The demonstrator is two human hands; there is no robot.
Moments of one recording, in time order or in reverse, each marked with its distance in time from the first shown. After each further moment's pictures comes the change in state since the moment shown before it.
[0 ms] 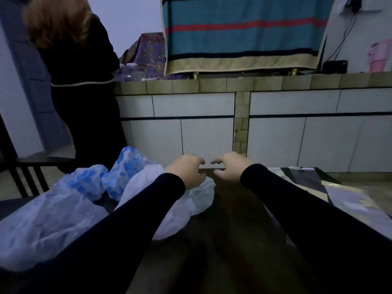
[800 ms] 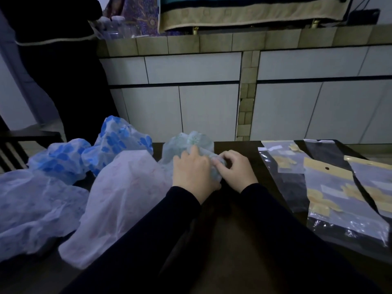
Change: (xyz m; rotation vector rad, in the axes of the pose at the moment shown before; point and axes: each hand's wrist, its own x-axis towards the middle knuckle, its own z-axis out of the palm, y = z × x) left_hand -0.003 0.007 0.069 0.297 0.037 -0.097; right_hand 0.008 0.029 0.111 0.661 0.354 0.076
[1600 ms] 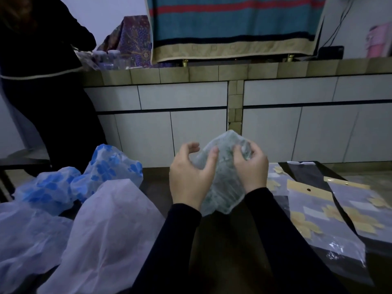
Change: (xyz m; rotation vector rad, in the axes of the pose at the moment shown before) left_hand 0.016 0.026 -0.026 -1.113 0.625 -0.187; right_hand 0.018 -0.039 -0.061 0.264 0.545 0.032
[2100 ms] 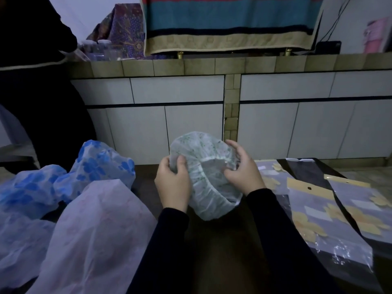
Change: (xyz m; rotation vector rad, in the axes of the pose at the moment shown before) left_hand 0.012 -0.051 0.013 -0.073 0.134 -0.326; right_hand 0.012 0.045 0.003 -0.139 -0.412 0.069
